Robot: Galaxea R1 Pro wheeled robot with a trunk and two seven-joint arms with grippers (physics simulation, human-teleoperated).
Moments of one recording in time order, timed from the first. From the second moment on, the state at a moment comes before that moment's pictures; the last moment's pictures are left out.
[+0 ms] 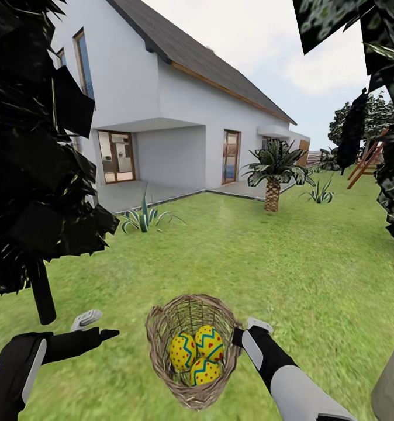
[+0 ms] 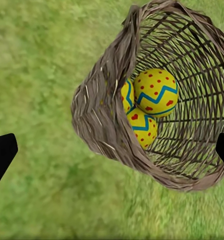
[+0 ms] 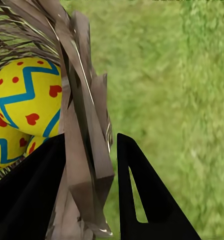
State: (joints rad) left arm -0.37 0.18 0.34 -1.17 -0.03 0.98 -0.75; right arm -0.68 0.17 -0.15 -0.42 -0.19 0.39 -0.31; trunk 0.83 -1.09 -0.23
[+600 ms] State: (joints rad) left arm -0.37 0.18 0.34 -1.17 -0.03 0.97 -0.75; right arm -0.68 0.17 -0.15 -0.42 -0.19 0.39 -0.31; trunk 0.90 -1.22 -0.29
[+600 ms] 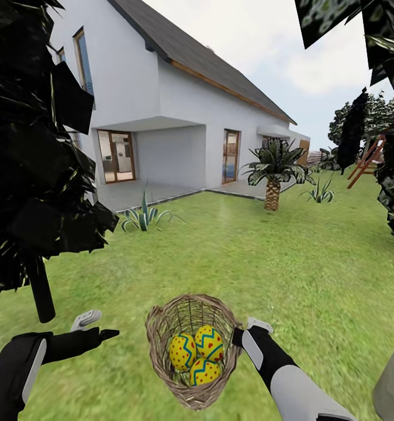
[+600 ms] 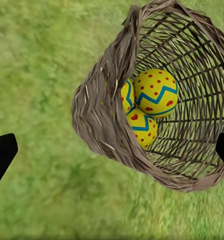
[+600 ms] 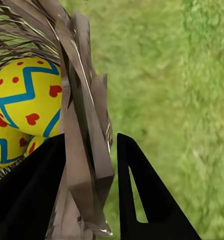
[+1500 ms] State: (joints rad) left arm -0.37 0.18 0.34 -1.17 -0.03 0.97 -0.75; right arm -0.68 0.17 -0.15 -0.42 -0.19 0.39 -0.31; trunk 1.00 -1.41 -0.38
